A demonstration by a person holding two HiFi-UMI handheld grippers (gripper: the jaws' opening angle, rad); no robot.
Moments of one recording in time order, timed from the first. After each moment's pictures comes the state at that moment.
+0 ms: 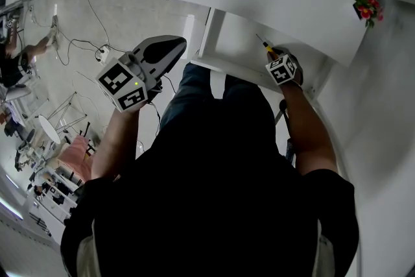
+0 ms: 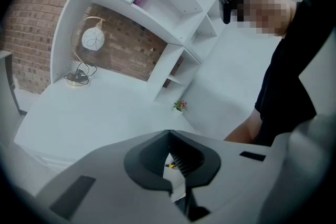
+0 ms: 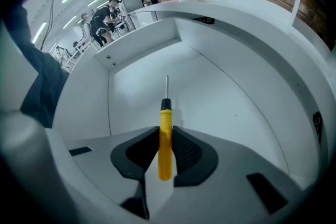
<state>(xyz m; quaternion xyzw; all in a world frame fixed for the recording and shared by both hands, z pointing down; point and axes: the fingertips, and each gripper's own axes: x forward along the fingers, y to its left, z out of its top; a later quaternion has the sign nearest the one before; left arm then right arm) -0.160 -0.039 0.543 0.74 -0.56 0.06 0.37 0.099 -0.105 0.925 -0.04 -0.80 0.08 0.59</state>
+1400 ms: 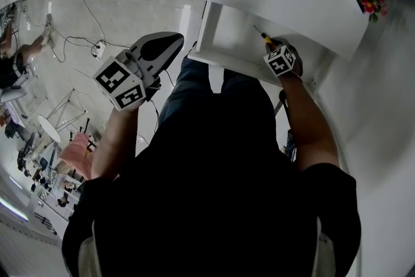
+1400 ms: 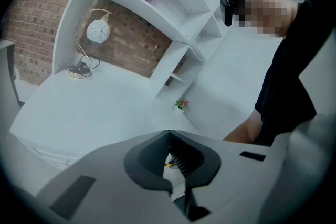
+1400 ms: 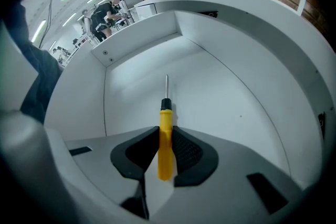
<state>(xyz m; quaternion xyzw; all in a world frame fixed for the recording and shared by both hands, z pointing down) -0.161 -0.042 0.567 0.73 -0.56 0.05 0.40 0.097 -0.107 0.943 -0.05 -0.79 0.07 0.61</state>
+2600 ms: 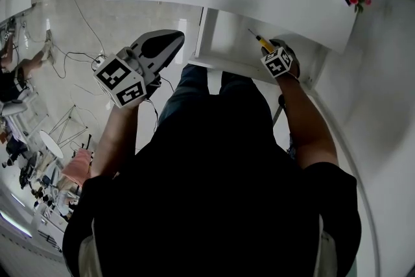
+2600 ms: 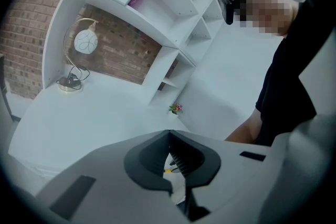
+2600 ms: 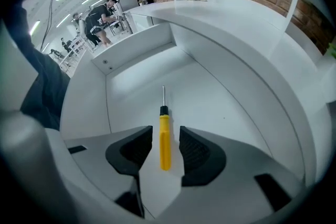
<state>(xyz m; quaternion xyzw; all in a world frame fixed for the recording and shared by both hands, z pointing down) -0.161 -0.049 0.529 0.76 -0.54 0.05 0.36 0.097 -0.111 0.903 -0.01 -0.79 0.07 0.60</state>
